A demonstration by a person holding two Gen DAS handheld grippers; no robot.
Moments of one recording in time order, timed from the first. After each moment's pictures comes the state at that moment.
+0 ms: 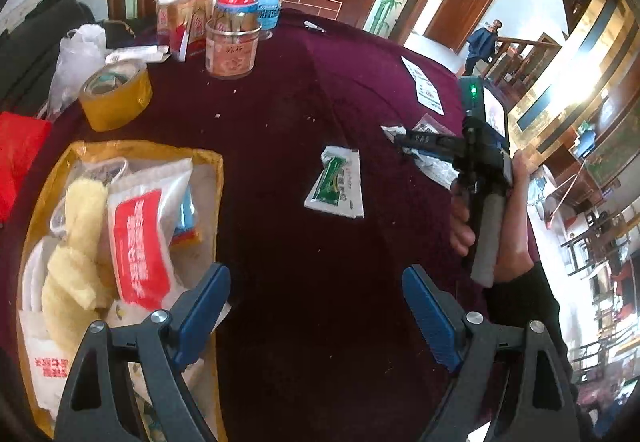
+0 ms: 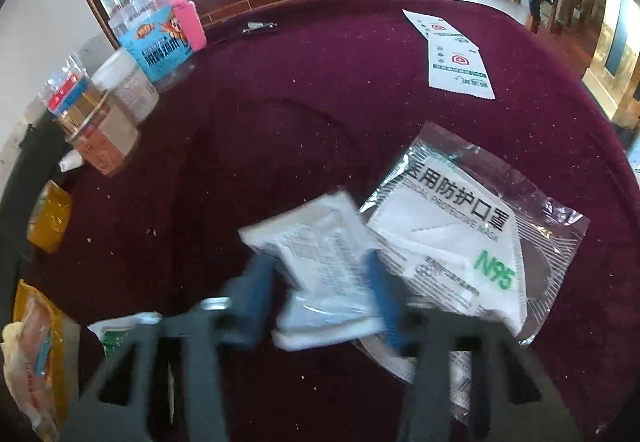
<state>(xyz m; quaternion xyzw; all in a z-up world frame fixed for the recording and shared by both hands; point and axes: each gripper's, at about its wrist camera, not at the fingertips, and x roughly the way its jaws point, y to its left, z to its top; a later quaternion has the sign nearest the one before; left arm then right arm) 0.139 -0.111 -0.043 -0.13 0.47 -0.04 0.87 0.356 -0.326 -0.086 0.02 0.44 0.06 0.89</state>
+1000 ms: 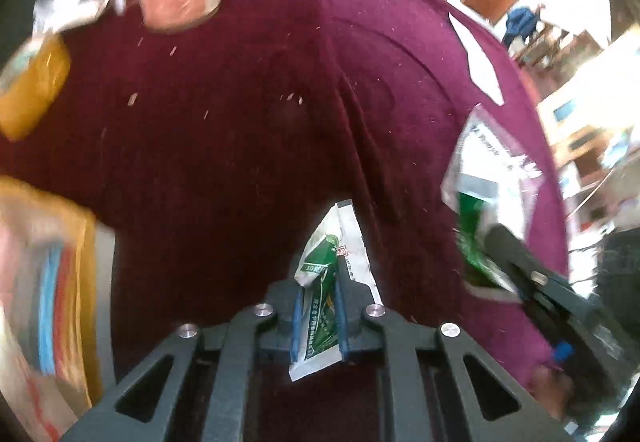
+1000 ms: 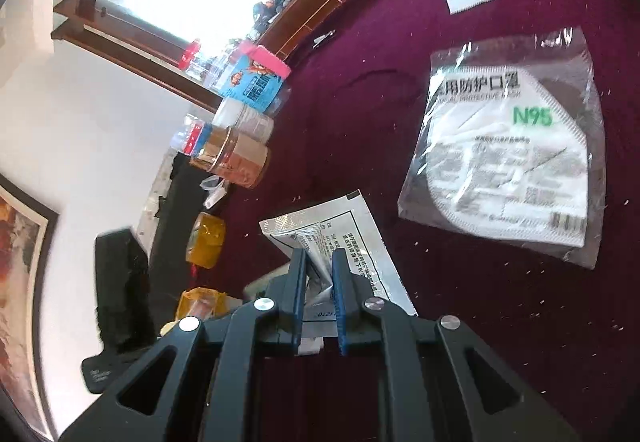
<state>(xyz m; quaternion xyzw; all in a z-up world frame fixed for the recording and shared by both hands) 0.274 -0.140 -0.123 -0.18 0.57 -0.02 0.80 0.281 -0.367 -0.092 0.28 0.41 0.24 0.83</state>
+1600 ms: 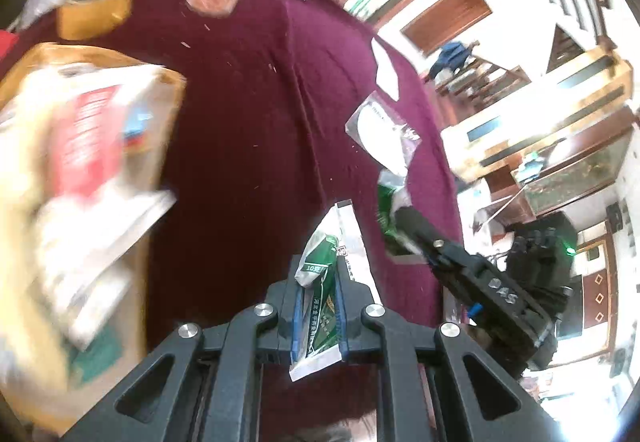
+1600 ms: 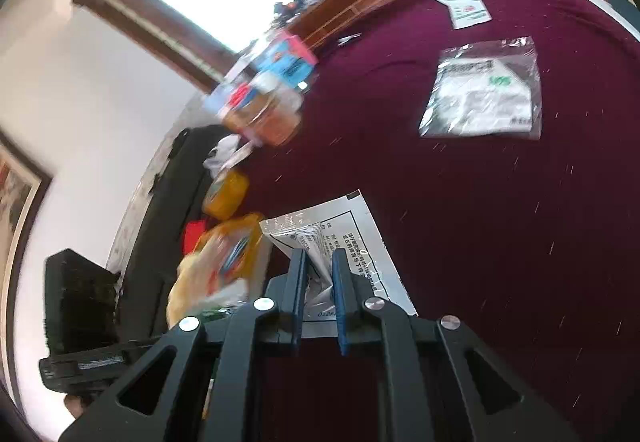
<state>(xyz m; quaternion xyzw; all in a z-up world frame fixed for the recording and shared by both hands) 0.094 -0.094 -0.052 -0.28 0.49 -0.13 0.82 0.146 -0.337 -0.055 0.23 0.39 0.23 0.86</state>
